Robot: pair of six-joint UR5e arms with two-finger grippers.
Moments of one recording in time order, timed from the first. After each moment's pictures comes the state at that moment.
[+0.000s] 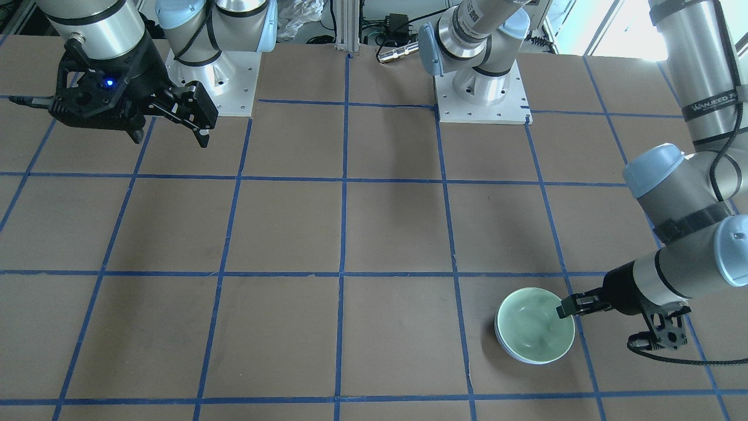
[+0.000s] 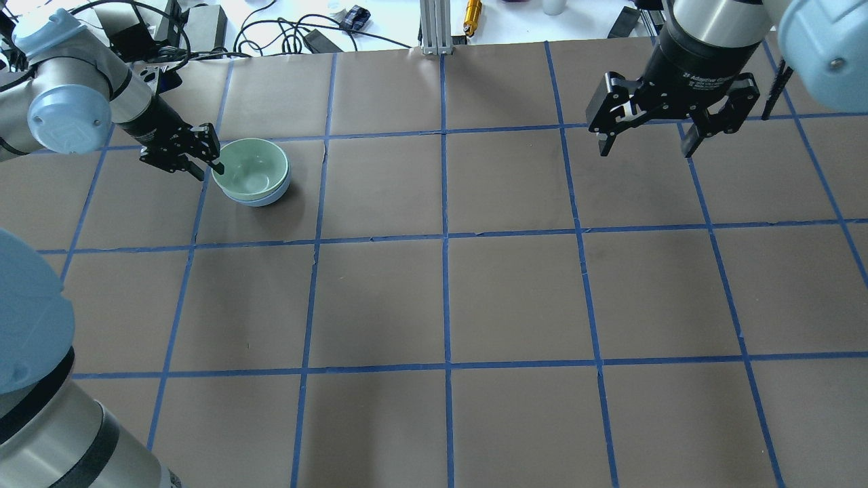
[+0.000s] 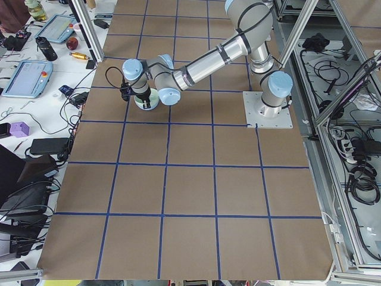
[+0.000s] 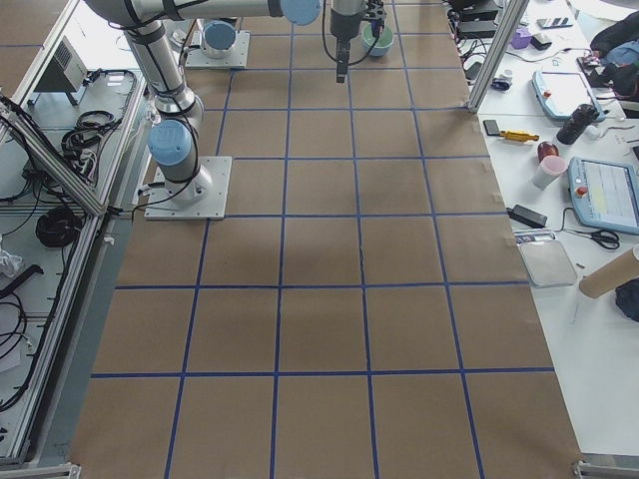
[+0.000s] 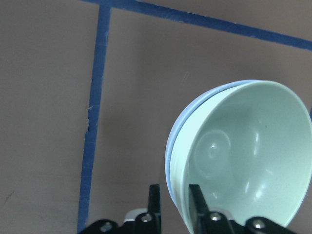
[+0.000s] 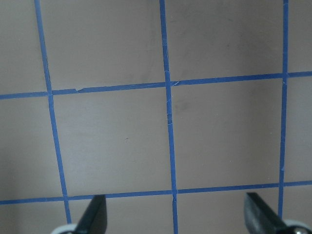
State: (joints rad) left arm -1.23 -2.08 -1.50 -1.22 1.39 0.19; right arm 1.57 -1.57 1.53 -1.51 -1.56 0.06
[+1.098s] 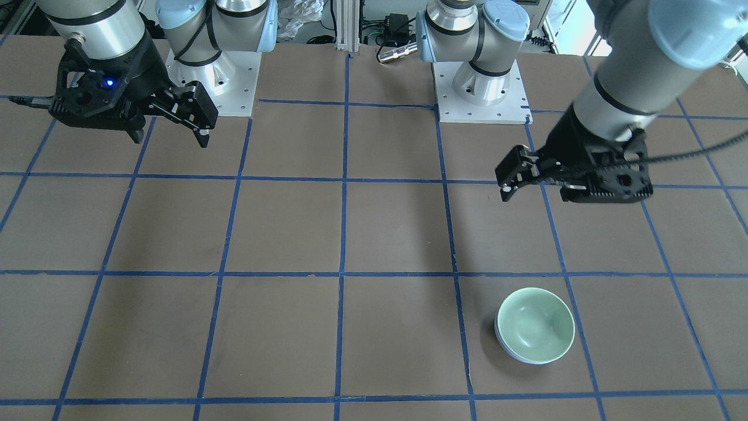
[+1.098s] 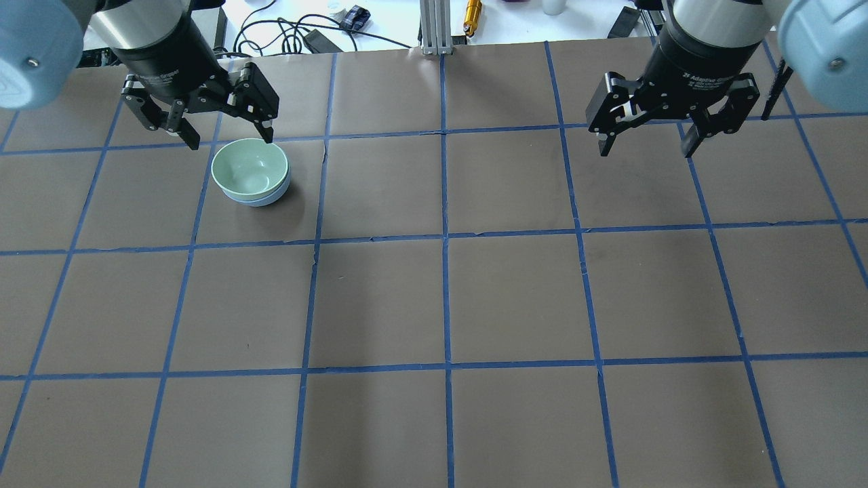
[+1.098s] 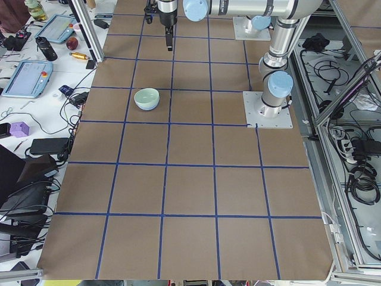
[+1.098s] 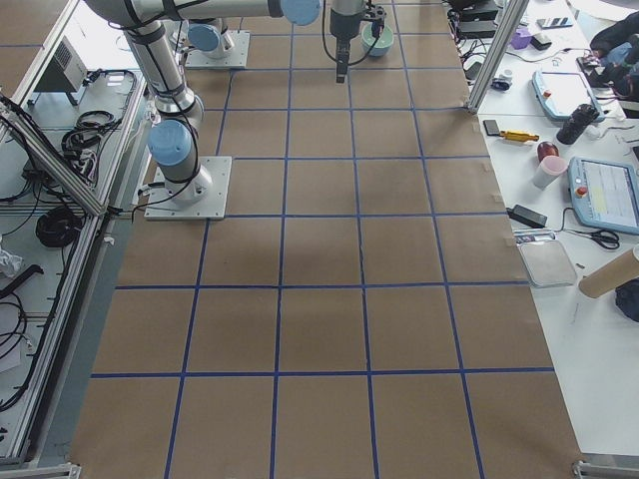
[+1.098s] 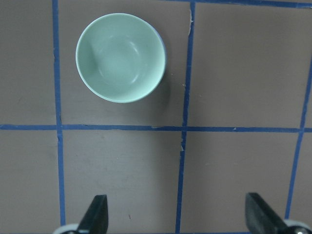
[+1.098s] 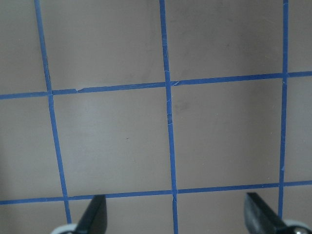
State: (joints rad) left arm -1.58 -1.63 -1.47 -1.60 1.55 -0.03; right arm 1.57 -1.57 1.53 -1.51 -1.56 0.06
